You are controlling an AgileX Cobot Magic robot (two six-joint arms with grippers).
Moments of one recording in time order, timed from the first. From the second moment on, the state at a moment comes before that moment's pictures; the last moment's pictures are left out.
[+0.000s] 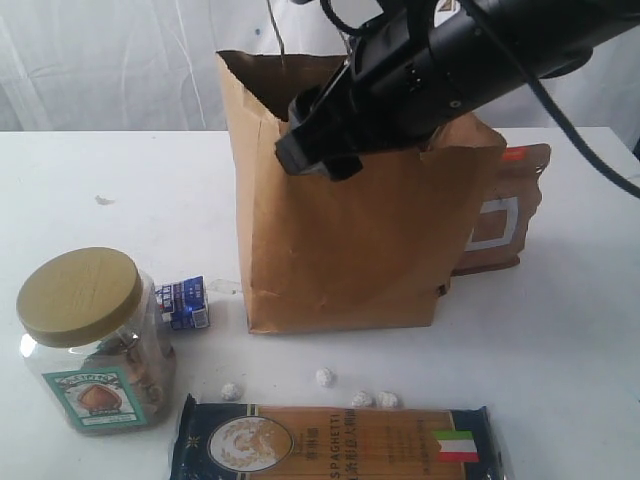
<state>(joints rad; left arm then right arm) -0.36 0.05 0.02 0.27 0.38 -0.27 0.66 1.42 -1.30 0.23 0.72 -0.29</state>
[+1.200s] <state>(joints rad) -0.36 0.05 0.02 0.27 0.38 -0.27 0.66 1.37 -1.30 0.21 0.78 -0.20</state>
